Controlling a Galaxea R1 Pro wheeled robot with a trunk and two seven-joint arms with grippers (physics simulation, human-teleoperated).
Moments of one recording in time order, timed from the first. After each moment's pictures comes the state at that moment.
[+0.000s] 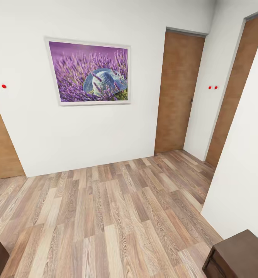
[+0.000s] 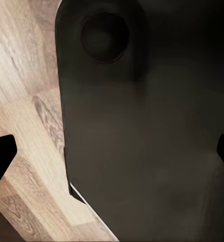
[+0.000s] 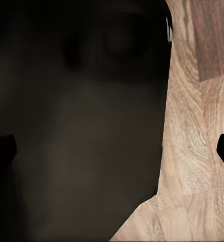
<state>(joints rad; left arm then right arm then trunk) 0.00 0.00 0.00 0.00 0.00 0.00 0.00 0.00 0.00 0.00 0.00 0.00 0.00 0.00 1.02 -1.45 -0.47</state>
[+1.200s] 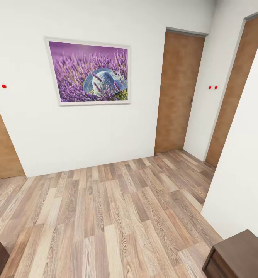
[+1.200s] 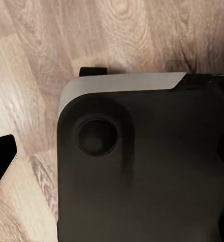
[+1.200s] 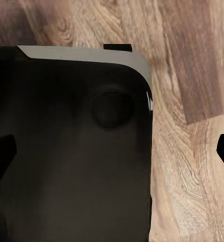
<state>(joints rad) 0.00 -0.01 0.02 -0.13 0.01 -0.07 0.00 -0.01 -0.01 -0.01 -0.08 0.00 -0.07 -0.02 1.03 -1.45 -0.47</state>
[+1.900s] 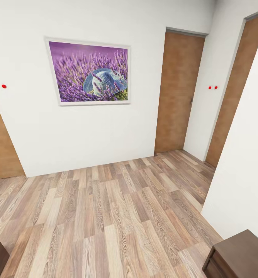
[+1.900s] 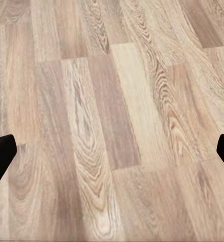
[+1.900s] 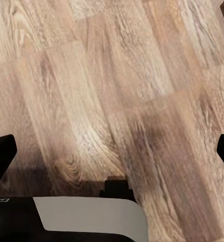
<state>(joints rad) -0.01 -0.02 0.02 -0.62 0.10 -0.27 0.00 -0.01 -0.01 -0.01 -0.36 0.00 -0.18 -0.01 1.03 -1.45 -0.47</state>
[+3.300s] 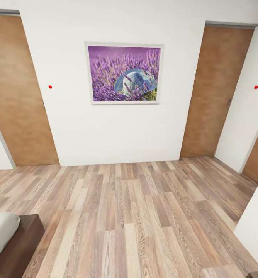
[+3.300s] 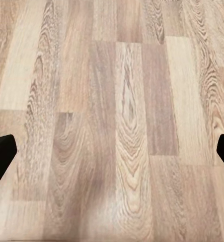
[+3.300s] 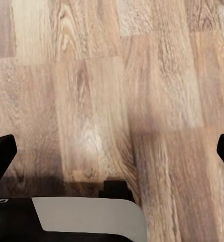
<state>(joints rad) -0.01 -0.02 0.02 -0.58 0.10 -0.28 0.00 -0.01 -0.01 -0.01 -0.36 0.00 -0.19 -0.02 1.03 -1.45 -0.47</state>
